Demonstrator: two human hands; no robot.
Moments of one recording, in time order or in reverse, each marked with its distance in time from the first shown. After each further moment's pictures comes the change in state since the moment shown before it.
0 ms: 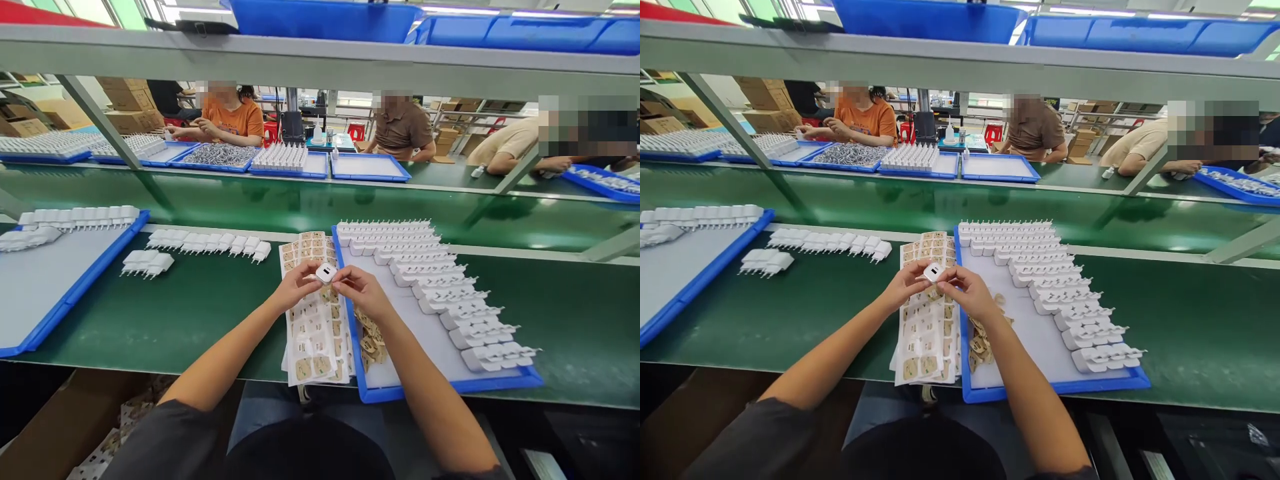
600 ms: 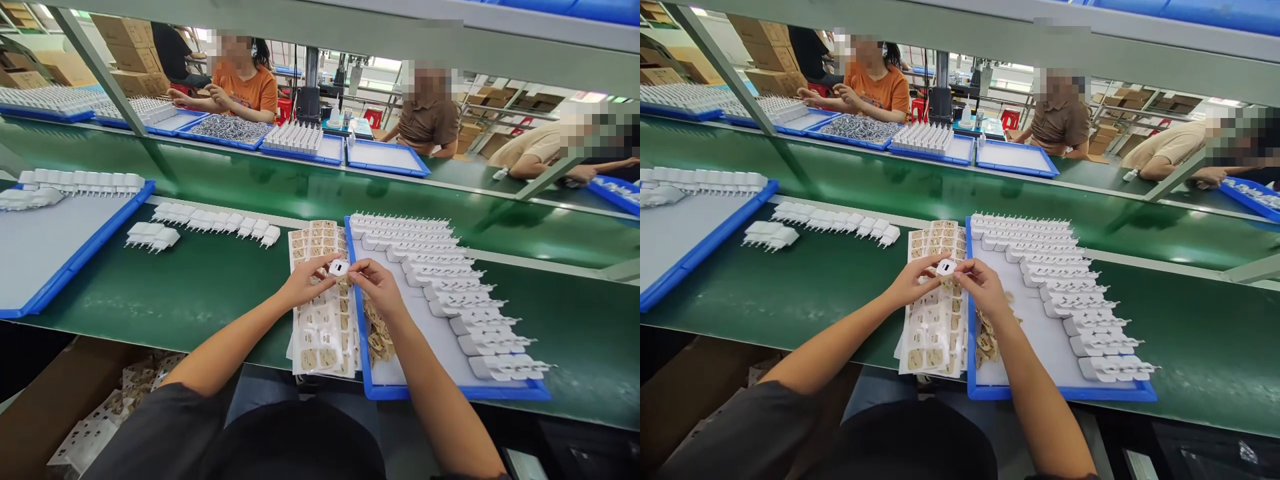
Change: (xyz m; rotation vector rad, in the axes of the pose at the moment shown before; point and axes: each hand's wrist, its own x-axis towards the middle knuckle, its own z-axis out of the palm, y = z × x) left_hand -0.010 0.008 0.001 0.498 -0.026 0.223; right_hand 0.004 0.003 0.003 -0.005 0.110 0.062
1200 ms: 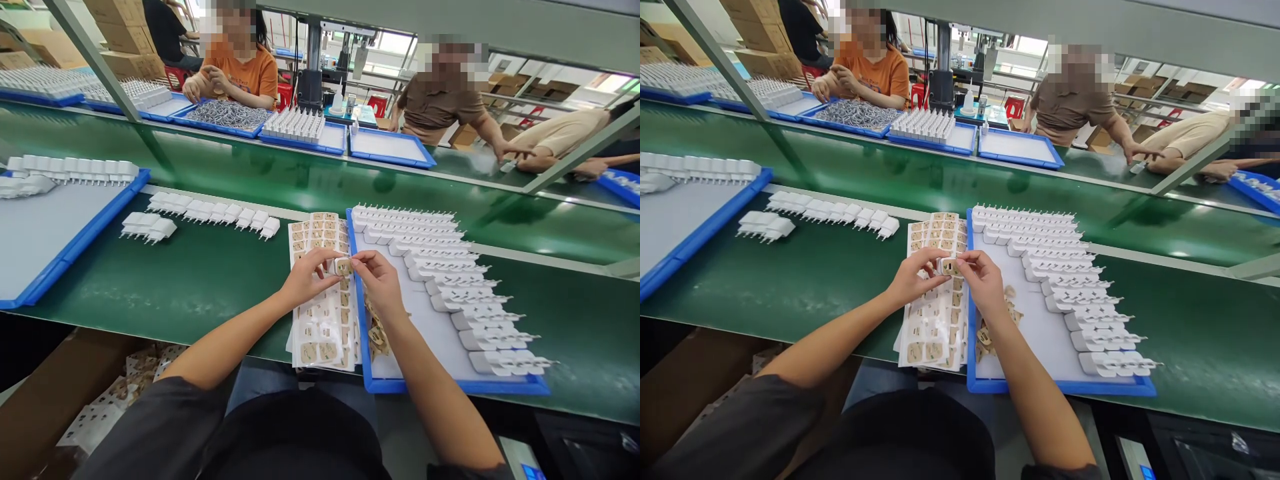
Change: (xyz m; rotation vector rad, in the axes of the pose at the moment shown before) left_hand -0.002 0.006 0.010 0.055 0.159 0.030; right_hand -0.002 0.003 0.014 -0.008 0.198 -0.015
